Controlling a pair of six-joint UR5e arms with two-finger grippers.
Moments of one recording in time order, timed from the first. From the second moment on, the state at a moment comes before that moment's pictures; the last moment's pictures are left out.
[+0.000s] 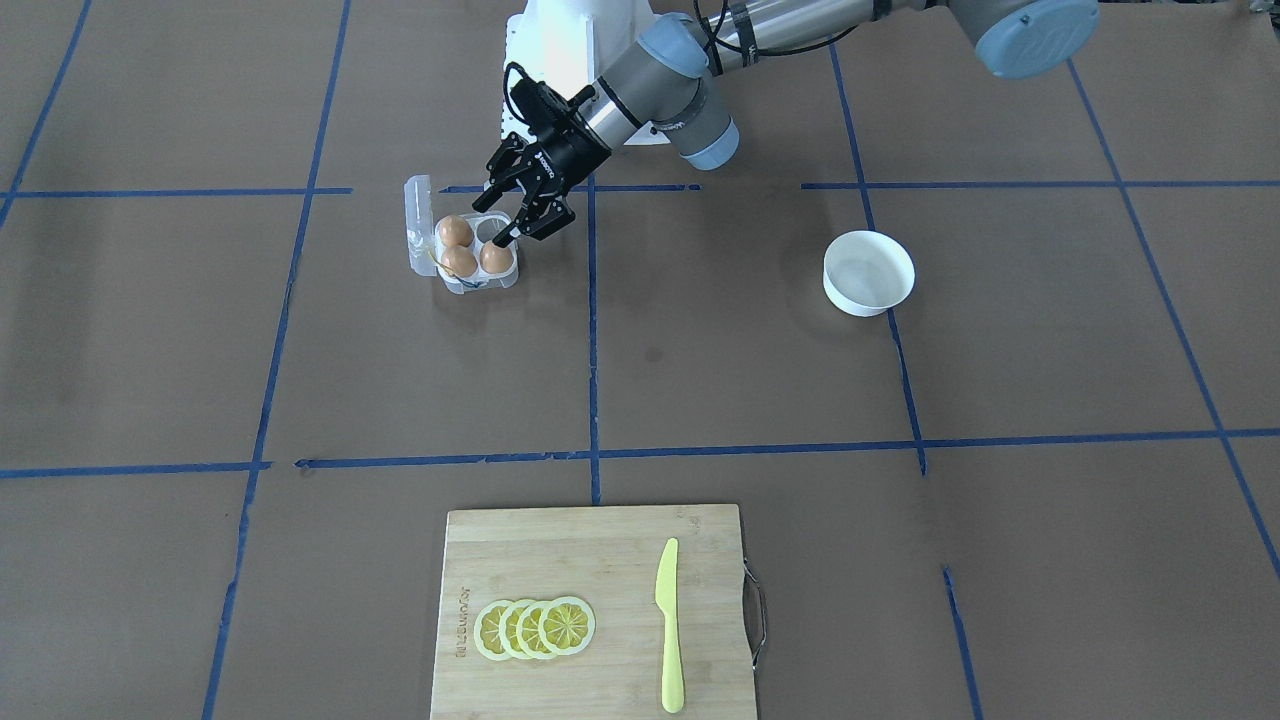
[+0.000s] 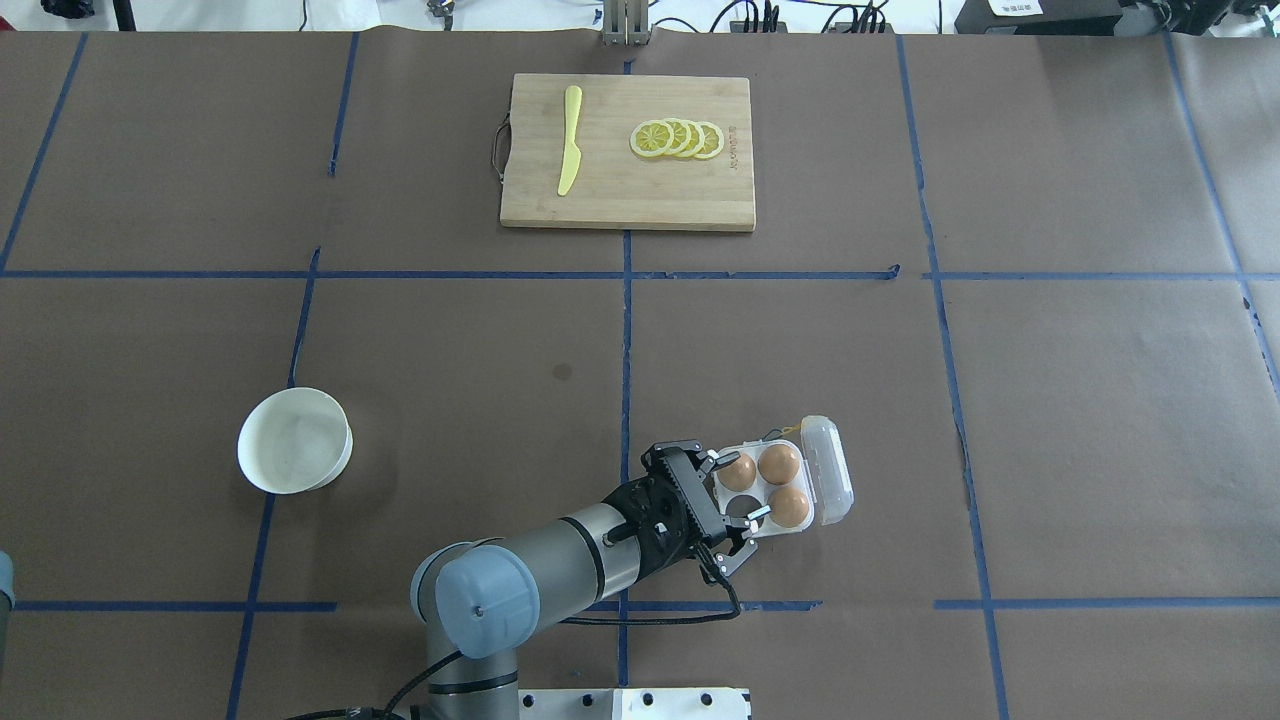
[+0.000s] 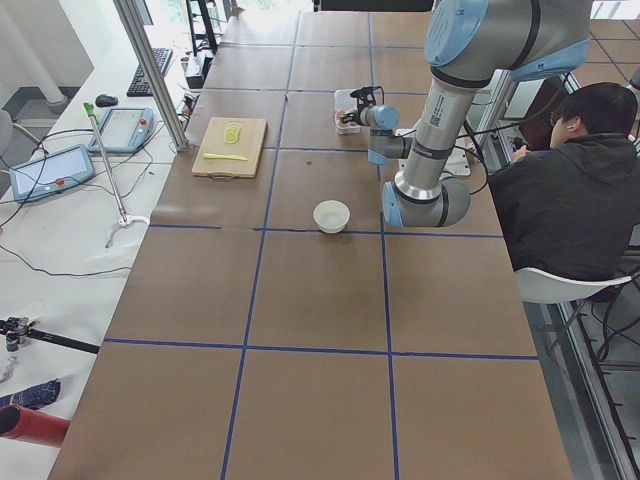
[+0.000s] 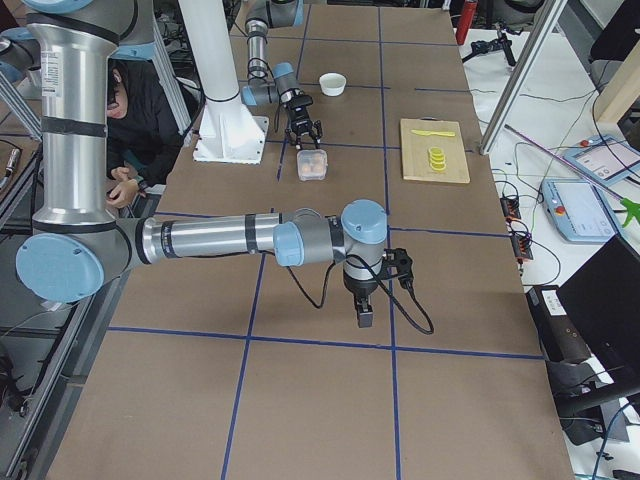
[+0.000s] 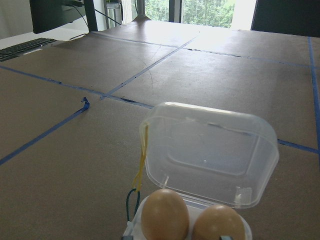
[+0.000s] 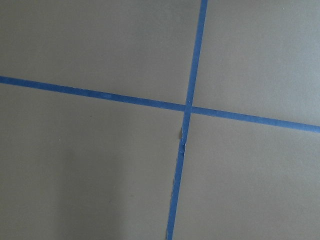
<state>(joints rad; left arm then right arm) -0.16 -2.29 -1.32 -2.86 -1.31 -0.28 1.48 -1.64 1.75 -1.52 2.26 0.04</state>
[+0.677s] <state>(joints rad) -0.26 -2.27 -1.47 -2.71 -1.45 -0.32 1.48 -1.64 1.75 -1.52 2.26 0.04</state>
